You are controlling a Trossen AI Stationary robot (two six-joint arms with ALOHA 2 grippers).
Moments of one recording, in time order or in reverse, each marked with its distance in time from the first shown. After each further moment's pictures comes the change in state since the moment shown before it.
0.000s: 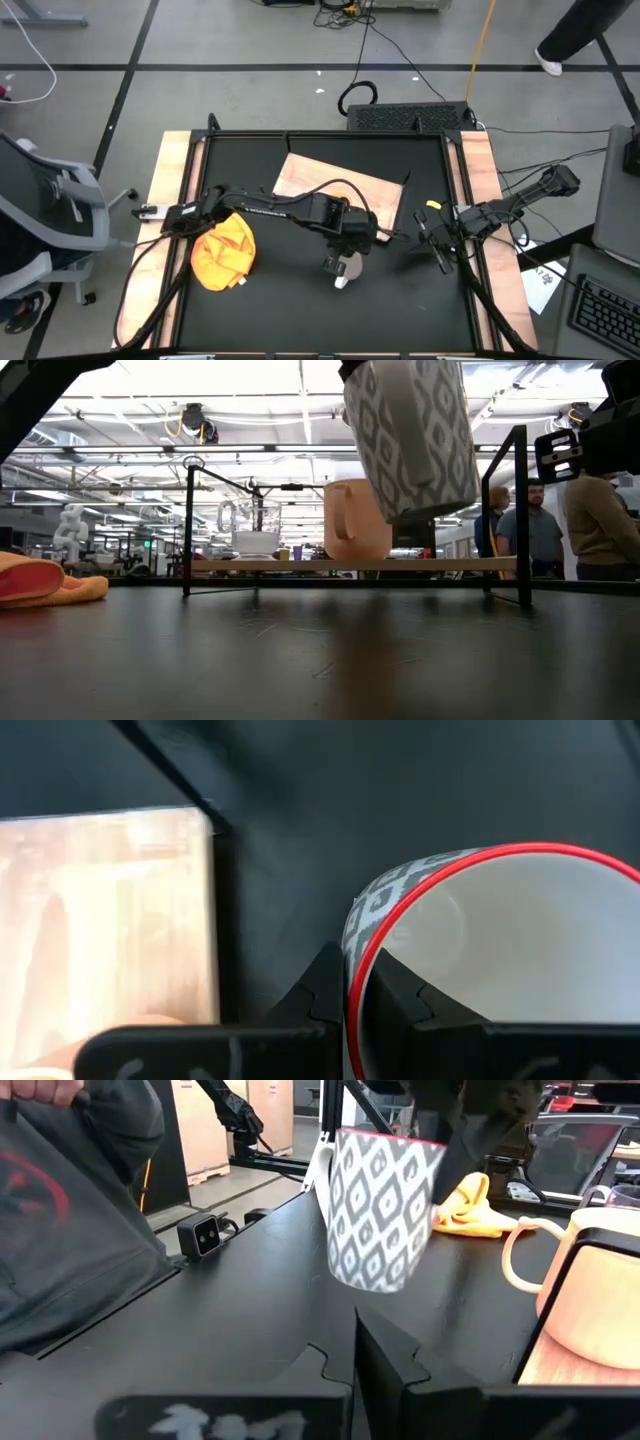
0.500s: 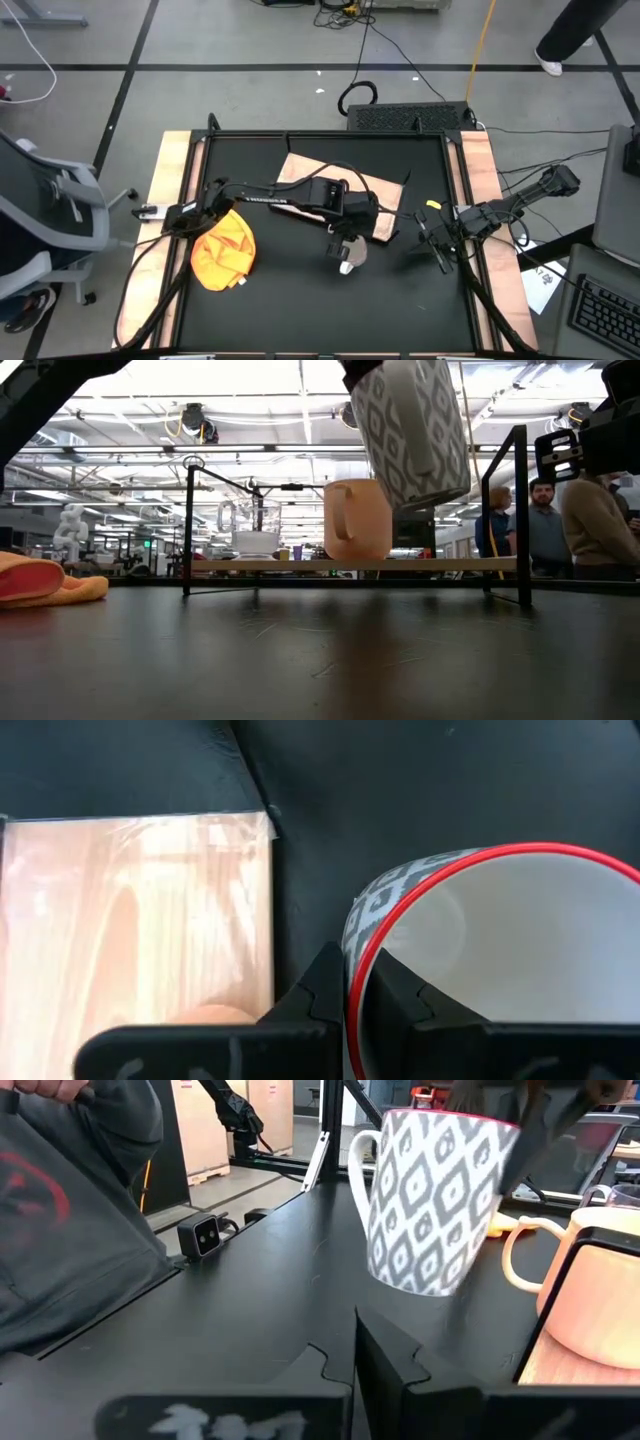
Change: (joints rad) left arm 0.067 -0.007 0.033 -0.001 0.031 0.033; right arm 0.000 0.000 0.000 0.000 0.000 0.002
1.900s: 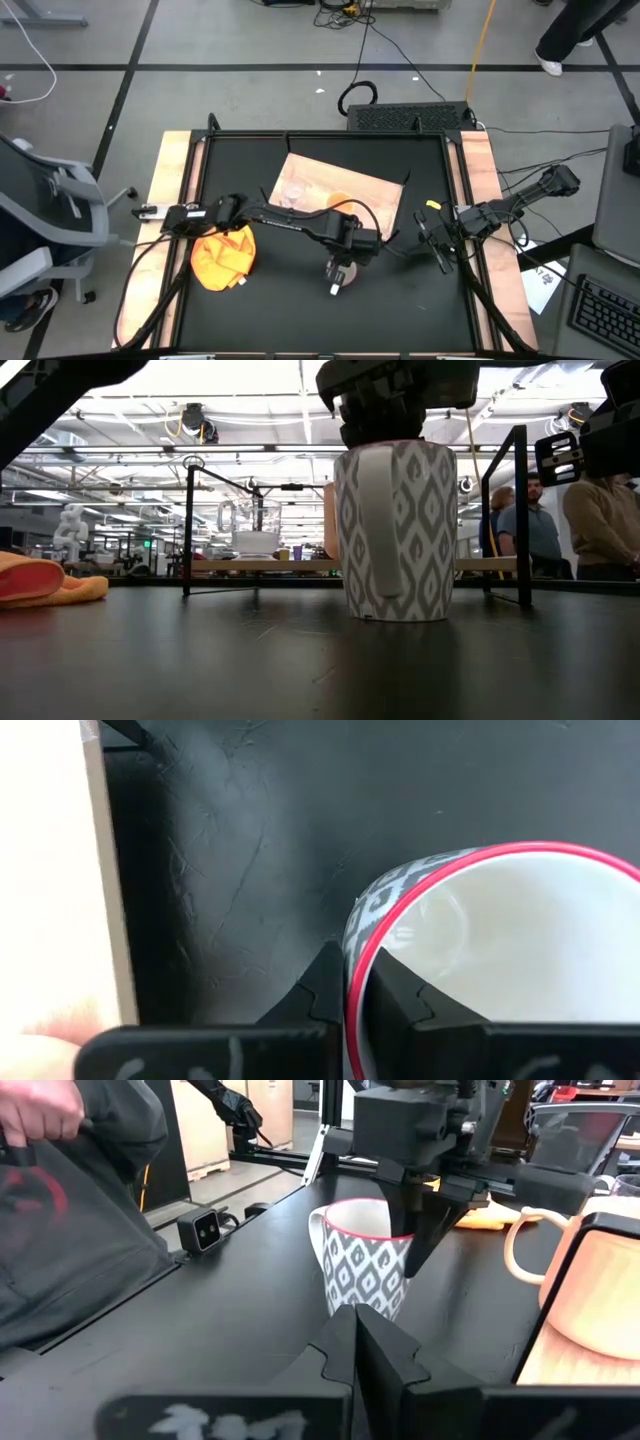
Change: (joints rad) left arm -0.100 0.158 -0.011 -0.059 -0.043 -0.059; right arm 0.000 0.002 0.000 -0.013 0.000 0.009
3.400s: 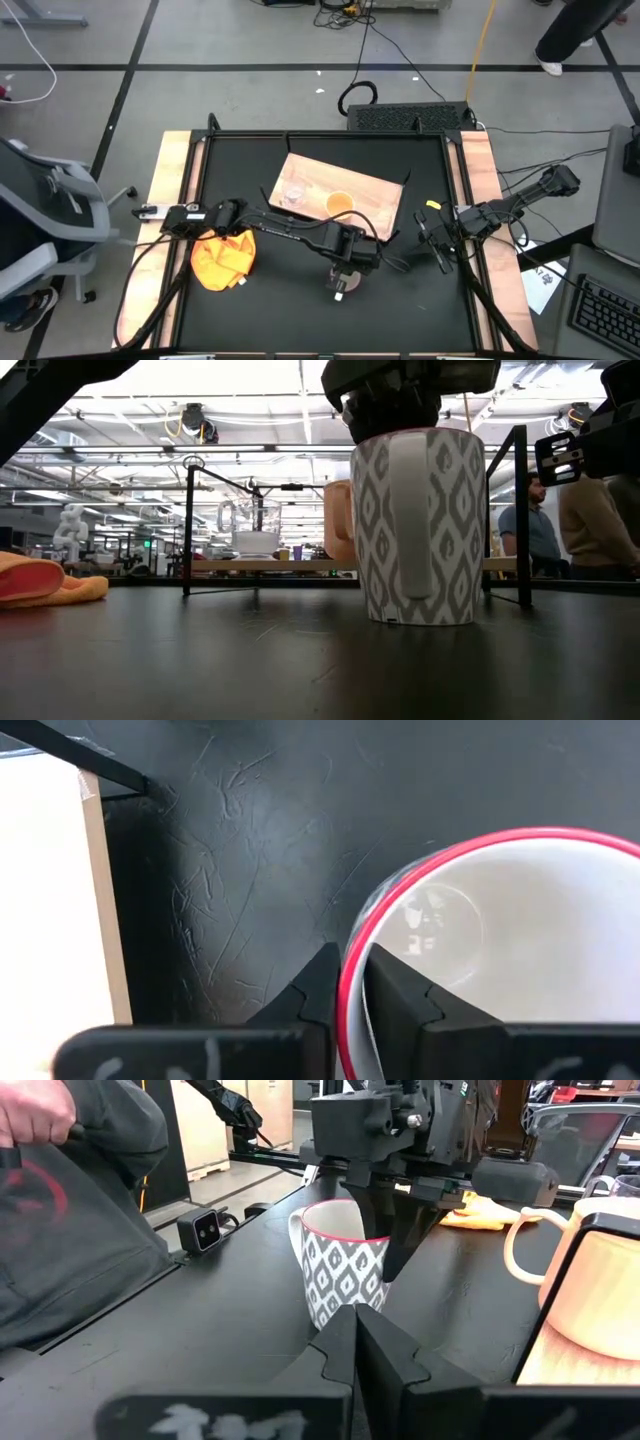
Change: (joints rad) left arm -0.048 0.007 -0.003 0.063 -0.089 0.005; right arm 0.000 0.000 0.000 0.000 0.000 -0.001
